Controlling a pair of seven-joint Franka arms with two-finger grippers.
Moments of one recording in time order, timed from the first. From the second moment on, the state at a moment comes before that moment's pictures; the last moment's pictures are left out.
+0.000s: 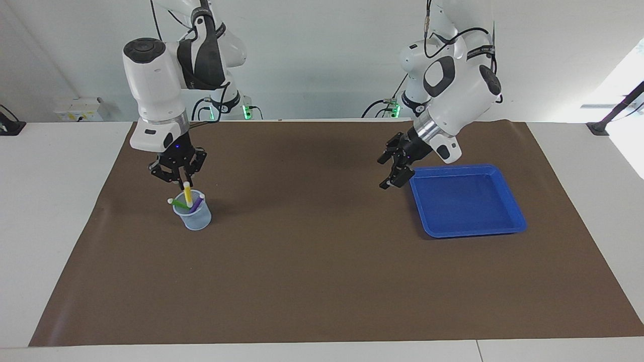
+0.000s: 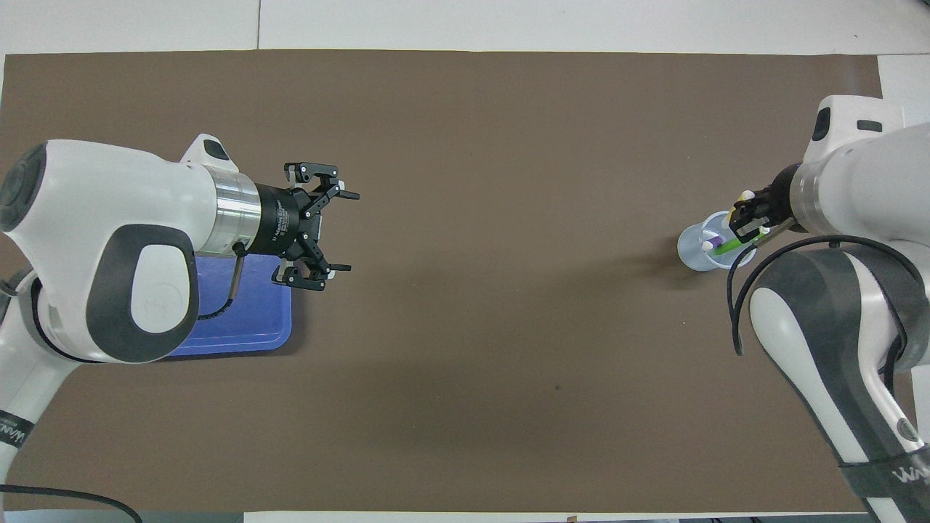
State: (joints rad) left arm 0.29 0.03 -0.65 -1.96 -0.55 2.12 -1.38; right arm -0.02 -0.03 0.10 -1.97 -0.11 2.10 -0.48
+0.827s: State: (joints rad) left arm 0.48 0.06 -0.64 -1.62 -0.12 1.55 -0.60; right arm -0.02 -0.11 0.07 -2.15 -0.11 2.19 -0.48
